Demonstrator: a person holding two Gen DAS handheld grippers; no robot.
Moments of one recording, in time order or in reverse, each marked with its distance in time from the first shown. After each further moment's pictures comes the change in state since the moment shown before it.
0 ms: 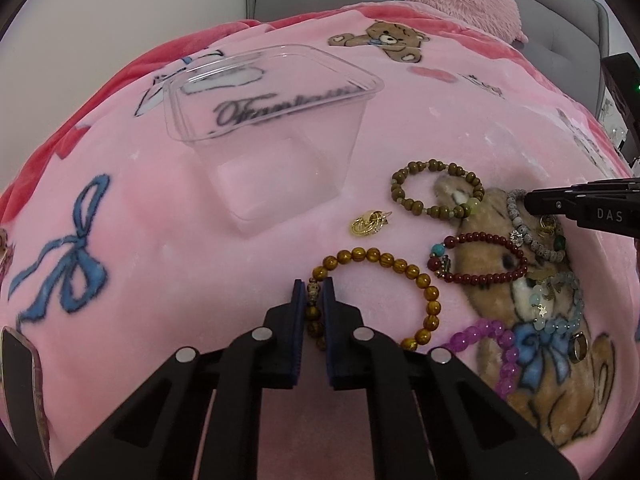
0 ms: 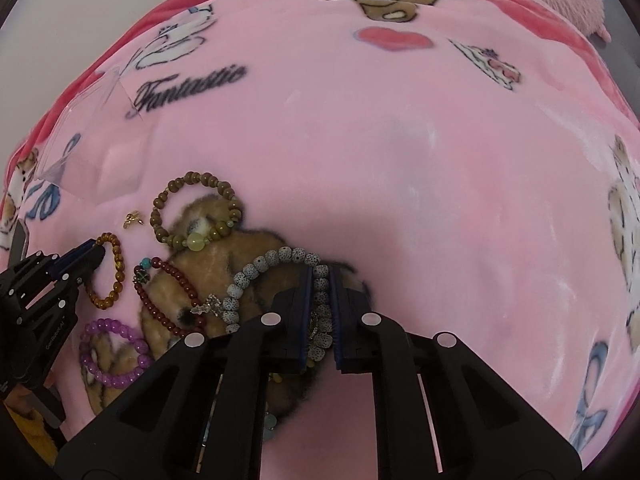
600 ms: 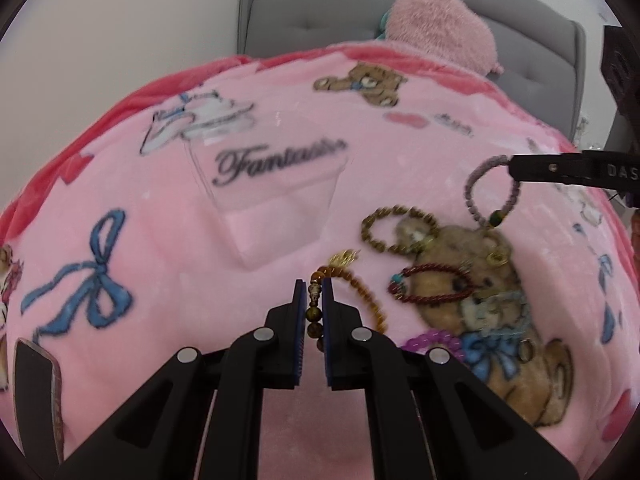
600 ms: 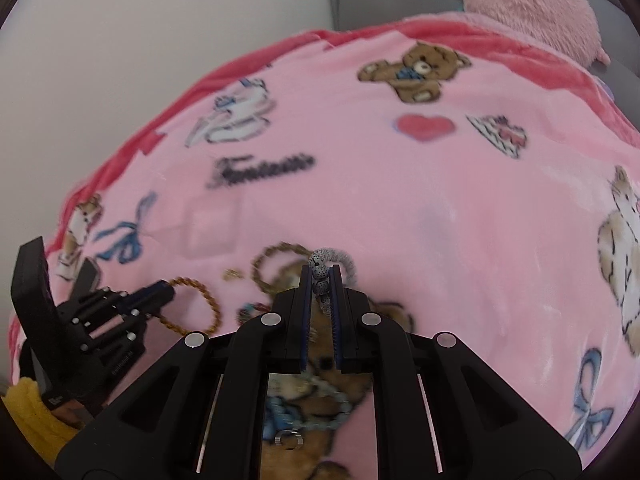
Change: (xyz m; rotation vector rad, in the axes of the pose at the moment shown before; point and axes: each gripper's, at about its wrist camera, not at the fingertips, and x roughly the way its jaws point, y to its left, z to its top) left arm -0.054 0.002 0.006 0.012 -0.133 -0.078; right arm -0.087 0.025 0.012 0.004 -0.220 0.161
